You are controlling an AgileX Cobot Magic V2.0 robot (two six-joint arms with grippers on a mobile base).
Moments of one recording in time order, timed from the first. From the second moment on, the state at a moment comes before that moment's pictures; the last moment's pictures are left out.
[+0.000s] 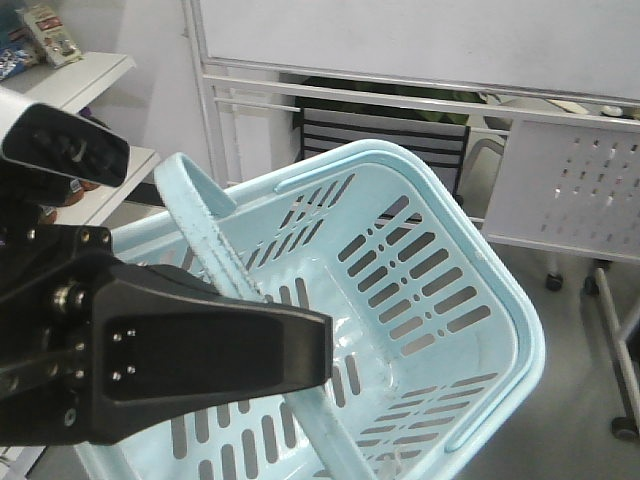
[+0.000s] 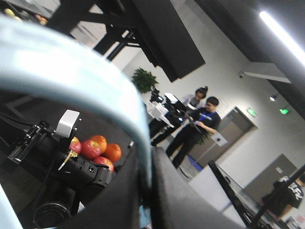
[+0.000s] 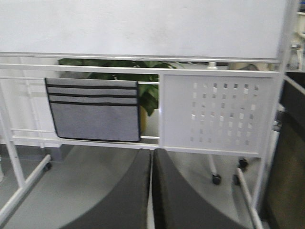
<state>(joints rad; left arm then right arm) -0.52 1.09 -0.84 1.32 -1.17 -2.17 -0.11 -0.01 0.03 -0.17 0.15 0.16</state>
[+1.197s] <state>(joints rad) -0.52 1.09 -0.84 1.32 -1.17 -2.17 -0.11 -0.01 0.03 -0.17 0.15 0.16</state>
